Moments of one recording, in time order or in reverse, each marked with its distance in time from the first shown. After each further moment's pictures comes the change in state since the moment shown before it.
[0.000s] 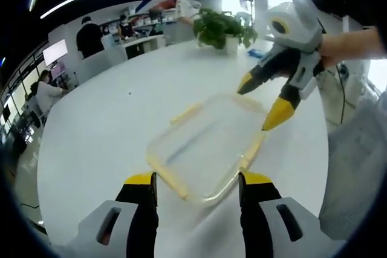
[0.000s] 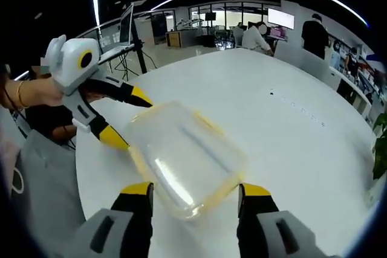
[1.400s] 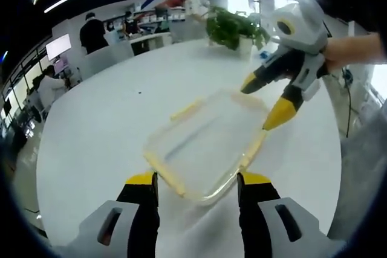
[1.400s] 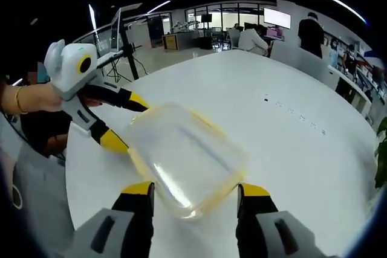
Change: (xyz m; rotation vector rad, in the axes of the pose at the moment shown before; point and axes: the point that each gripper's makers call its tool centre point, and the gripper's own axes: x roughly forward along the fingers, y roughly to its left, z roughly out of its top) left arm 0.027 0.041 0.013 -0.028 0.008 0.014; right arm 0.024 -0.036 0.028 0.030 -0.021 -0.005
